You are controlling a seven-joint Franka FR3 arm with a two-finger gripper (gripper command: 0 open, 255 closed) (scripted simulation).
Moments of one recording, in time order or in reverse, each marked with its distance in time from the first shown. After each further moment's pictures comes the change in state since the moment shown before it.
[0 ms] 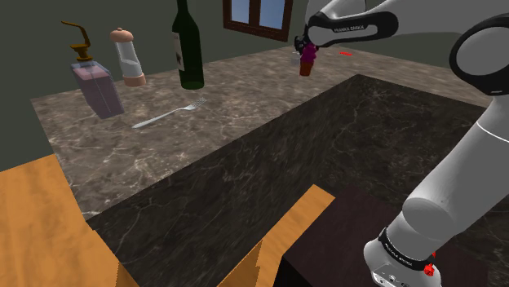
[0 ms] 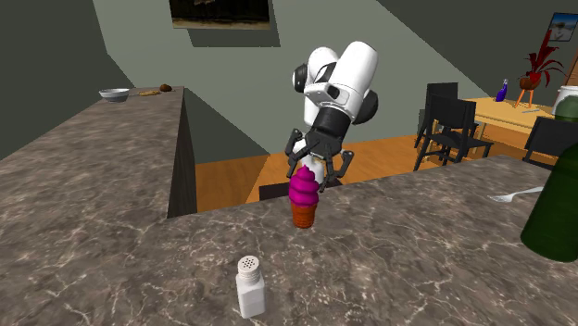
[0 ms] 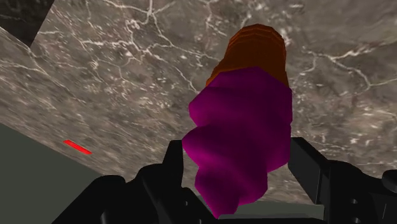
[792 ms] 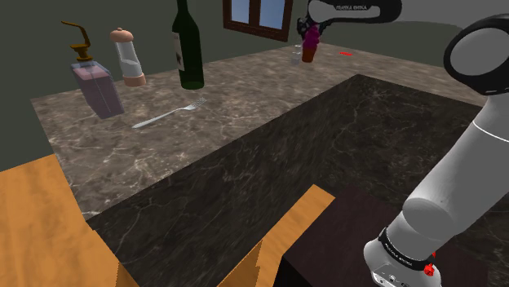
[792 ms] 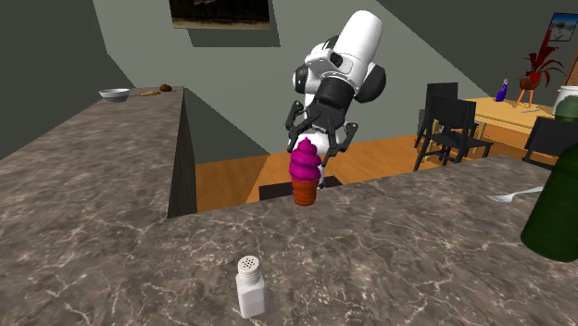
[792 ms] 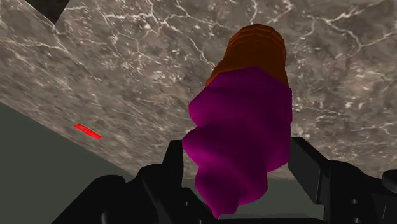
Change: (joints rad) arm 0.007 0.026 0.007 0.179 0.050 -0.138 -0.081
